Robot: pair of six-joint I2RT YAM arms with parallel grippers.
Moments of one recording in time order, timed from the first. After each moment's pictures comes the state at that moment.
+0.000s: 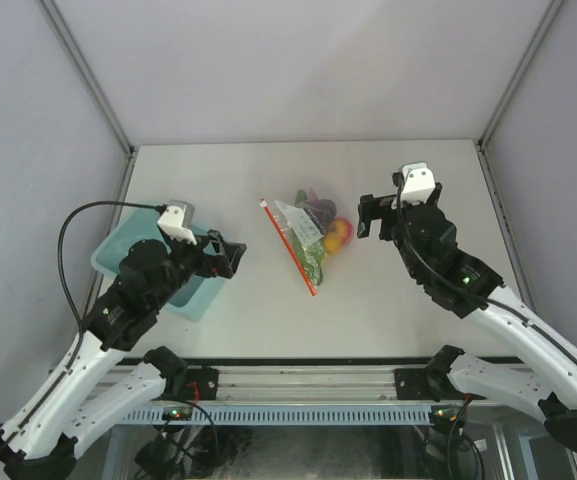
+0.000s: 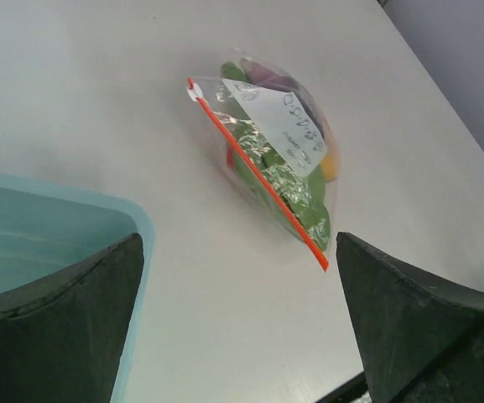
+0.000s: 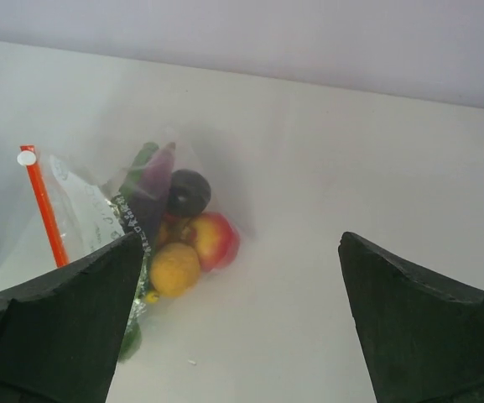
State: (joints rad) left arm -0.57 0.63 0.80 -0.41 -0.08 -0.35; right arm 0.75 0.91 0.98 -0.30 0.56 0.10
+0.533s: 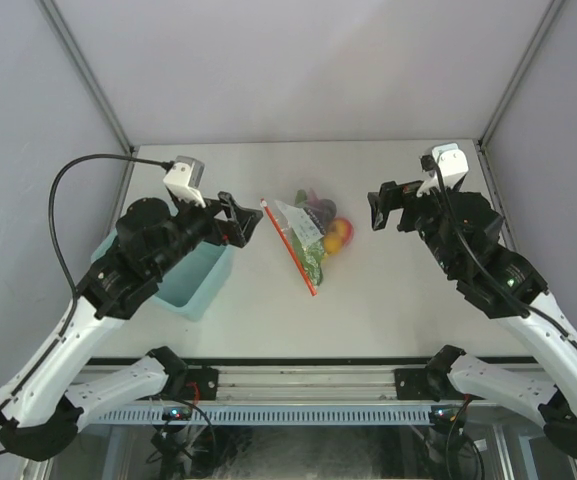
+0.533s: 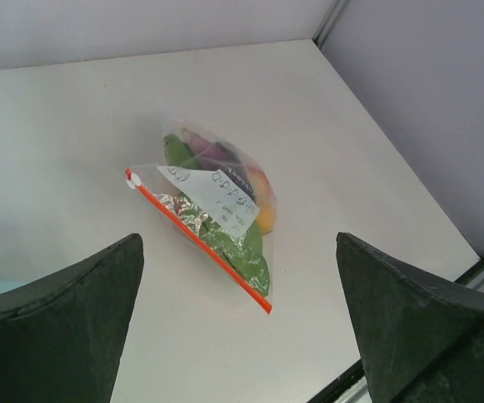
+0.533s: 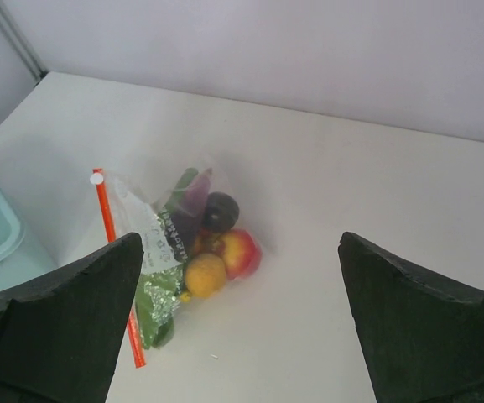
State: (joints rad) left arm -0.71 0.87 1.20 -0.50 -0.12 -0.36; right arm 0.72 0.89 1.25 -0.53 0.45 0.12
